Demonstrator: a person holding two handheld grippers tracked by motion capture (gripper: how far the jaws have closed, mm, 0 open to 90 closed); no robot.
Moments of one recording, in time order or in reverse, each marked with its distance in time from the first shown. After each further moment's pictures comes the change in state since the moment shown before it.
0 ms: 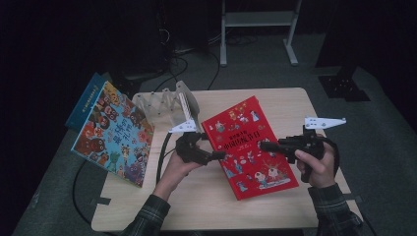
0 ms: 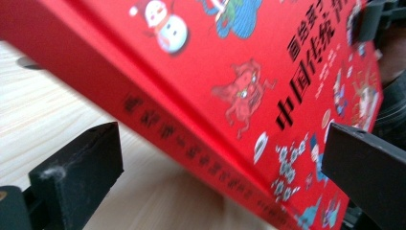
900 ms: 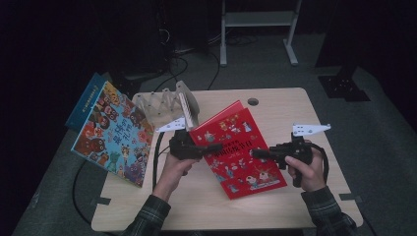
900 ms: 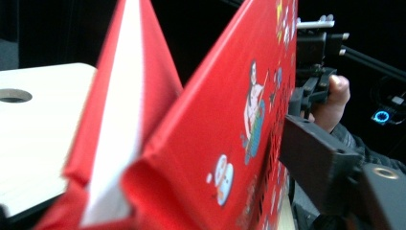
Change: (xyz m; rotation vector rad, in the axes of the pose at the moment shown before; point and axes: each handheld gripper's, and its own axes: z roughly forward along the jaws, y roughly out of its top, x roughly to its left) left arm -0.001 0.003 -0.021 -0.163 -0.092 -0.038; right arm -0.009 -0.023 0.023 0.038 0.060 0.020
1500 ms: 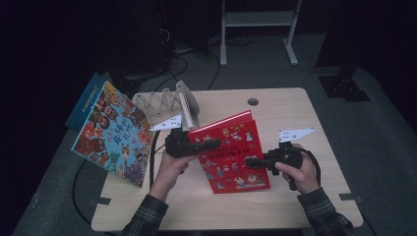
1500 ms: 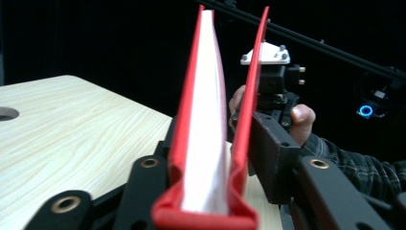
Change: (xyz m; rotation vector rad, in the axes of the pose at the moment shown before) left arm -0.013 0.016 -0.007 0.022 -0.039 0.057; right arm -0.009 -0.015 0.021 0.148 -0.017 0.002
